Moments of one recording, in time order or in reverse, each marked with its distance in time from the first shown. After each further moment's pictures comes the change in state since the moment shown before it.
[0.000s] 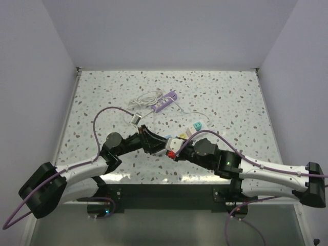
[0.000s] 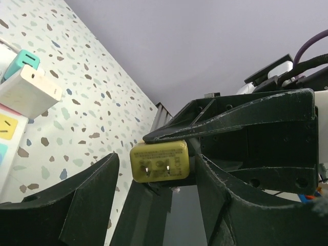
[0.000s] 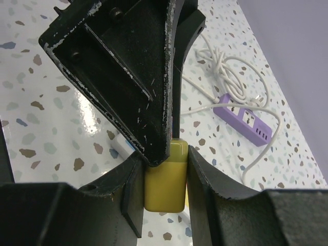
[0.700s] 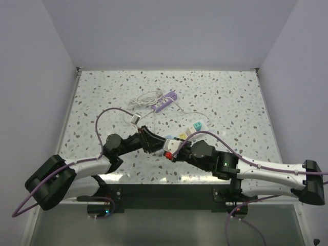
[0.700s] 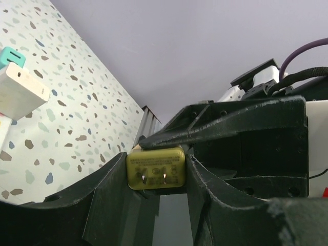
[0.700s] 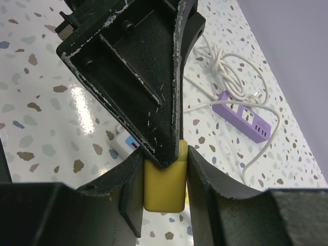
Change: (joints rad) left arm 0.010 0.111 -0.030 0.200 0.039 -0.101; right arm 0.024 0.029 0.002 0.017 0.061 0.004
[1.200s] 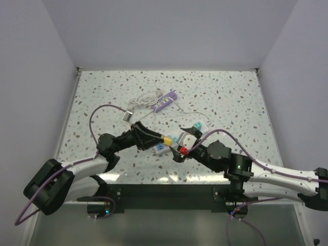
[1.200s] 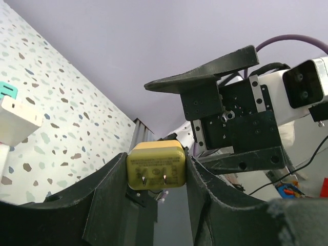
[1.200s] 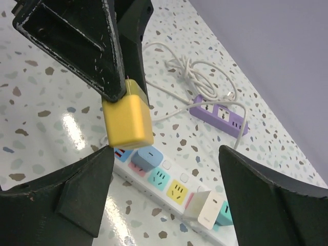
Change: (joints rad) left arm 0.111 -0.023 -0.009 0.123 0.114 -0.054; right arm -0.008 -0.152 -0.032 0.011 0.072 0.045
